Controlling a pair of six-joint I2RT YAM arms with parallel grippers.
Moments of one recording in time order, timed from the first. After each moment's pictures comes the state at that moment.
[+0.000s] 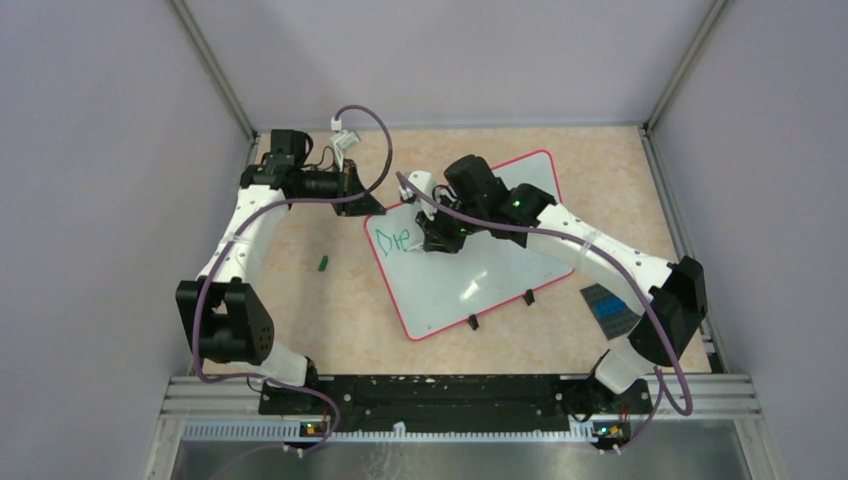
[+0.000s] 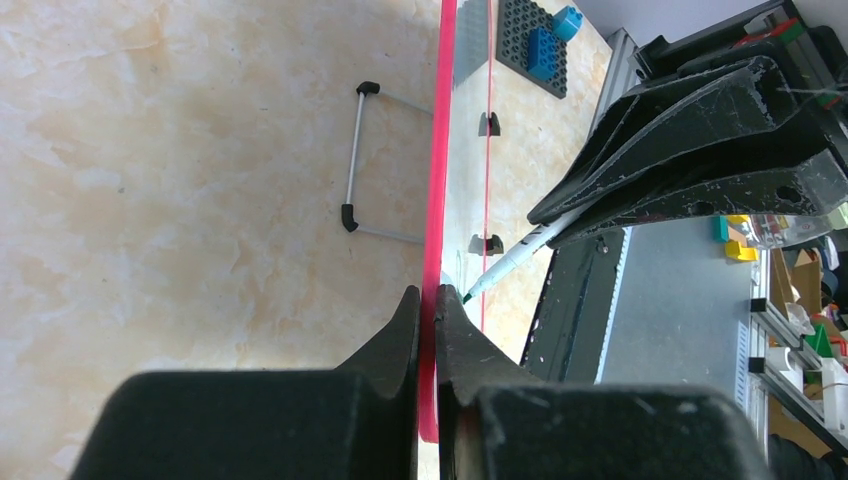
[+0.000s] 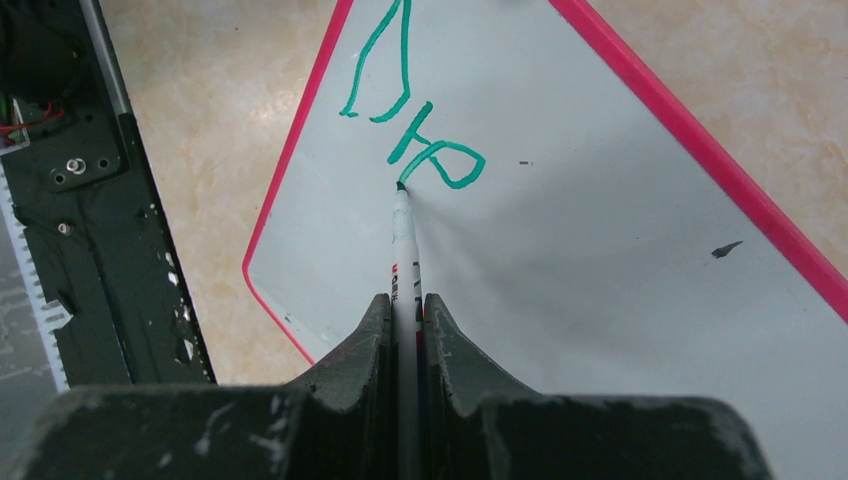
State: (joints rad) left arm -0.06 1.53 1.40 -0.80 1.14 0.26; right arm 0.85 1.59 1.50 -0.65 -0.32 -0.26
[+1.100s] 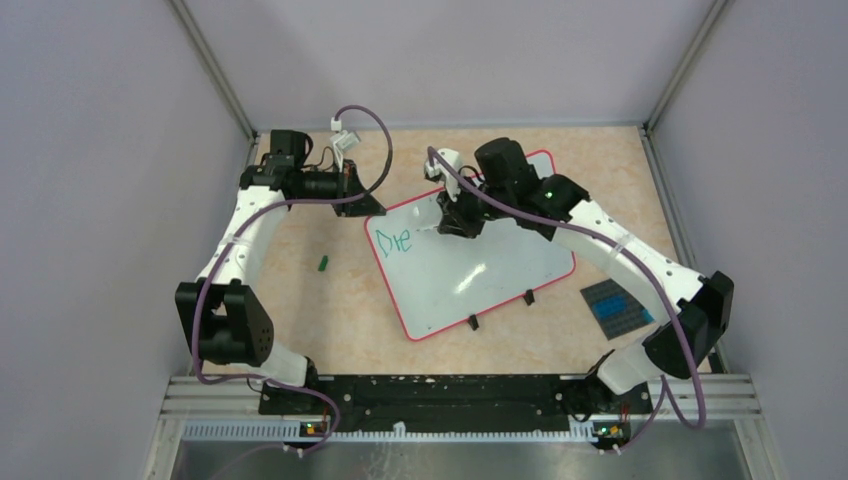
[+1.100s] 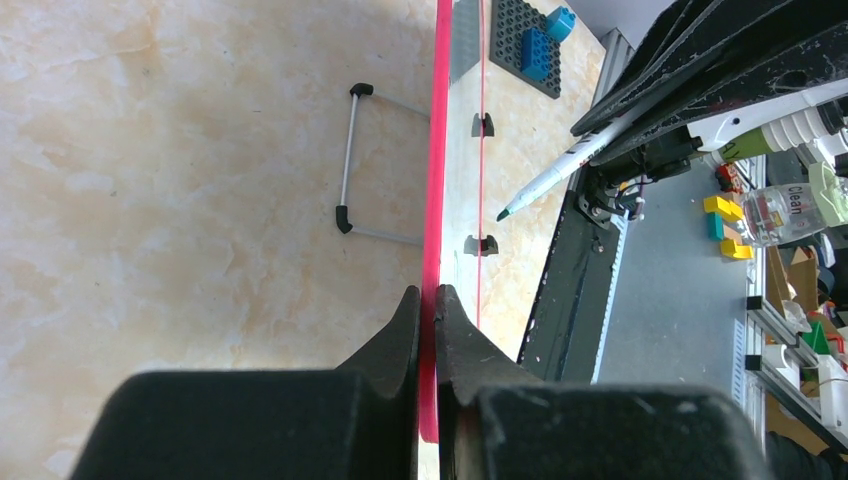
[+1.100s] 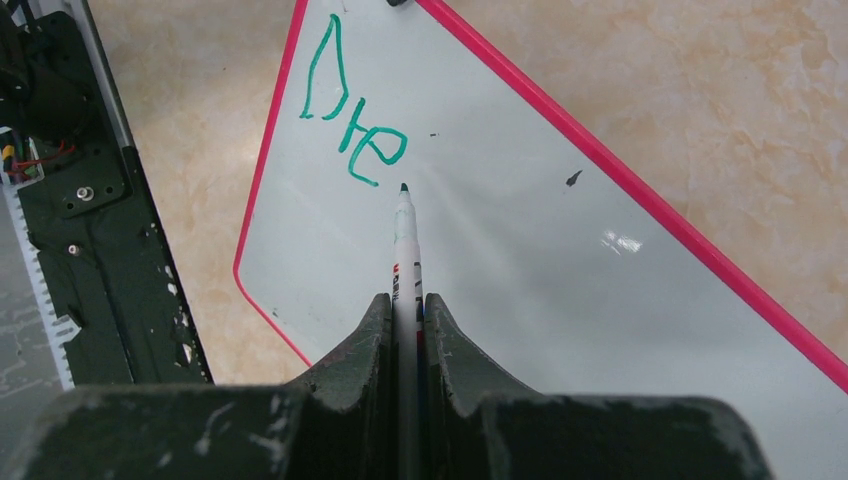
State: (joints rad) left arm -0.06 1.52 1.39 -0.80 1.15 0.26; right arm 0.76 1.49 1.51 -0.67 -0.36 -0.25
